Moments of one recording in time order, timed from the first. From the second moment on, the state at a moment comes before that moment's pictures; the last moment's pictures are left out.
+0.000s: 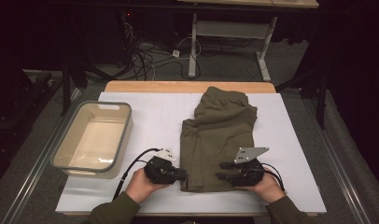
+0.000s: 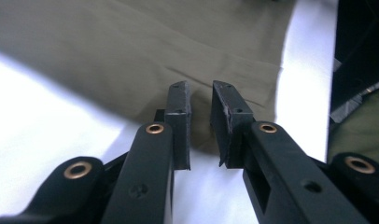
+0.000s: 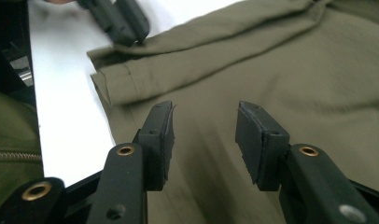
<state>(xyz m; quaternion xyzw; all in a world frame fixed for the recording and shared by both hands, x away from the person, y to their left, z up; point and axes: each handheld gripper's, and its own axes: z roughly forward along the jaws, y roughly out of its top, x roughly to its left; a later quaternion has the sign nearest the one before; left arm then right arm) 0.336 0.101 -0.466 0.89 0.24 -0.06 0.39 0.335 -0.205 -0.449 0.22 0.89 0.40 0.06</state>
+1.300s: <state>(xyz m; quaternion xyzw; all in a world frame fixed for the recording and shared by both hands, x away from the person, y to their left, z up) 0.328 0.093 -0.462 0.94 0.17 0.03 0.30 0.314 -0.249 -0.448 0.22 0.89 0.39 0.07</state>
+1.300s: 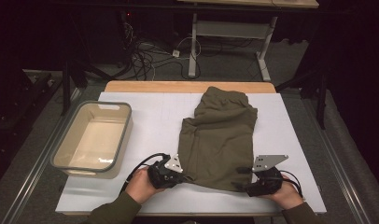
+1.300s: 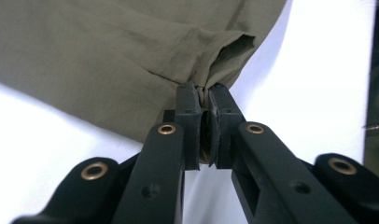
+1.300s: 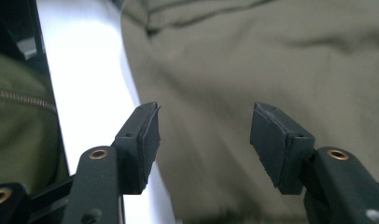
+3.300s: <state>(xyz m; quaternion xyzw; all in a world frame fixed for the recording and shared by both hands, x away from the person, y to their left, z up) 0.250 0.131 -0.468 0.93 0.14 -0.09 0.32 0.239 -0.225 -0.467 0.12 0.93 0.35 -0.05</state>
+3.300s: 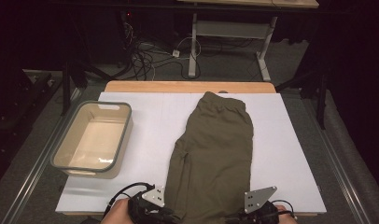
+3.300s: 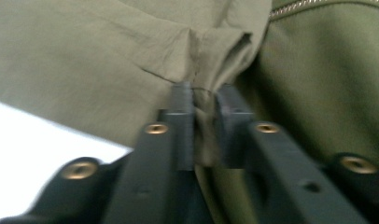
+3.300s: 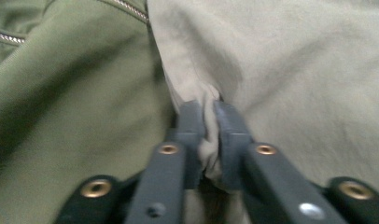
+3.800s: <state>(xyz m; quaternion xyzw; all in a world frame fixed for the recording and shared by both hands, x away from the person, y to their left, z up) 0.299 0.153 -0.433 0.89 0.20 -0.03 0.41 0.273 -0.230 -0.446 0.17 0.89 0.43 0.02</state>
